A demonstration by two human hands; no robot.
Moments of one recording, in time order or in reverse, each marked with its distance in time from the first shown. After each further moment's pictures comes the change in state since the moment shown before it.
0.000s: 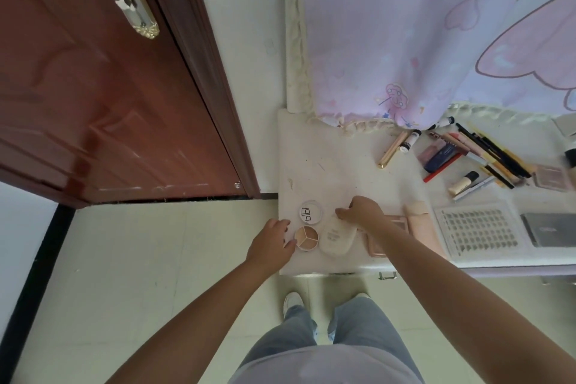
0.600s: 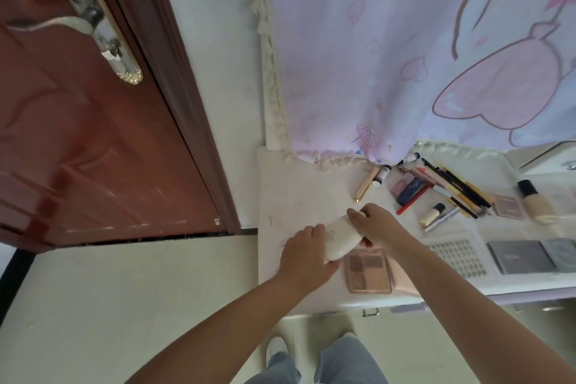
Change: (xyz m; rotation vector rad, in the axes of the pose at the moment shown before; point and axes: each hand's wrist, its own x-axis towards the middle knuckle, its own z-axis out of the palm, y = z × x) left_hand 0.019 0.096 -0.001 0.160 0.140 0.286; right_hand -0.045 0.006 -0.074 0.331 0.111 -0.037
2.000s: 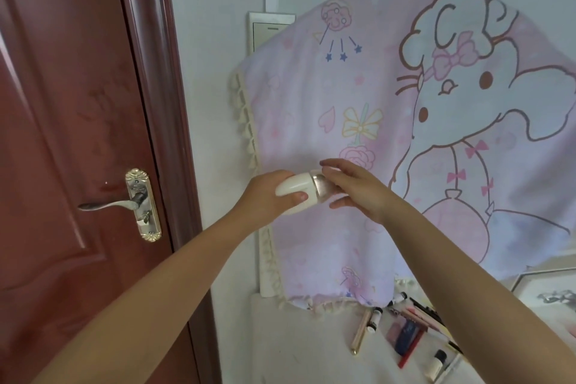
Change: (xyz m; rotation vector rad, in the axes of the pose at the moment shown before) left_hand 0.073 0.068 -0.296 -0.381 0.468 0.402; right_hand -0.071 -0.194 -0.167 0.381 0.071 -0.817
